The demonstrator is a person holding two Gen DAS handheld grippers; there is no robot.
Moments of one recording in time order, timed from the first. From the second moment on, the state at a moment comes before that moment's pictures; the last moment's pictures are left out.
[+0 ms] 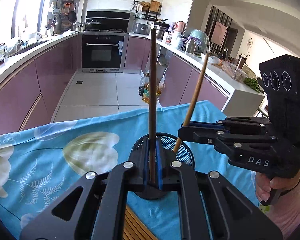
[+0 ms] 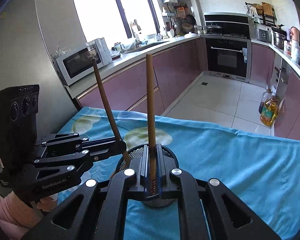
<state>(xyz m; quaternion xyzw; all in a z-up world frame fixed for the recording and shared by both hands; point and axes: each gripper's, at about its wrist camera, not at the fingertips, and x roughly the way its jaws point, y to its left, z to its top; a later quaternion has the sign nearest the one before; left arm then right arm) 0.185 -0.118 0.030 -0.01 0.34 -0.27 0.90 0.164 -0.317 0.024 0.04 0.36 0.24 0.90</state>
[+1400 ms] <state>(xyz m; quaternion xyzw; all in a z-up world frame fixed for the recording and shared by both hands) 0.113 -0.016 -0.092 -0.01 0.41 -0.18 0.89 0.079 -0.259 -0.062 0.04 0.42 0.27 0.86</state>
